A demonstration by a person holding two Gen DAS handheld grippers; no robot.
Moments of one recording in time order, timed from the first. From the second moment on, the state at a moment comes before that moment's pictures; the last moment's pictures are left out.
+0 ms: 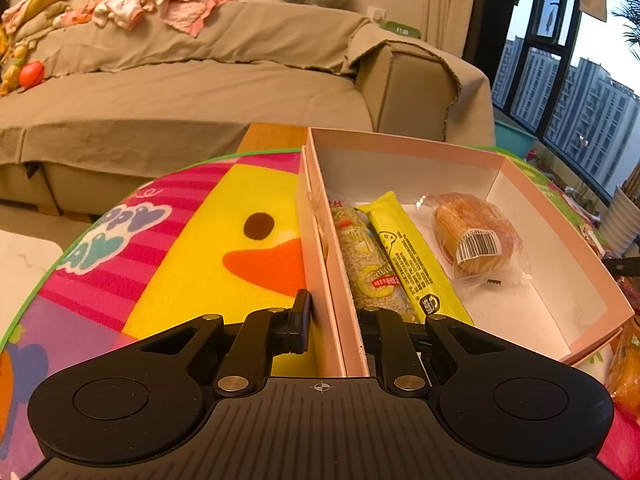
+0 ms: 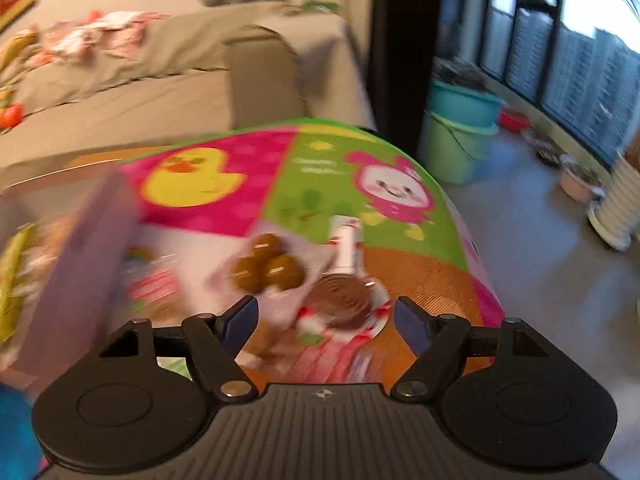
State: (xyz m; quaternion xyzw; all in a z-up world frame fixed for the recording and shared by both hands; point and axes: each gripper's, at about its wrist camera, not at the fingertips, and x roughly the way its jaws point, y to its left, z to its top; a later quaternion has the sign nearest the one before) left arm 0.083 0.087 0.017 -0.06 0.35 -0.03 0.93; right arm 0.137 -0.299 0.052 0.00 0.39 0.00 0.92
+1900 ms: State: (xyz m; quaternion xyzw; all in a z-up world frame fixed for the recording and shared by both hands) left arm 0.078 0.079 0.017 -0.05 0.32 -0.01 0.95; right arm 0.005 -0.184 0.138 -0.02 0.24 0.16 0.96
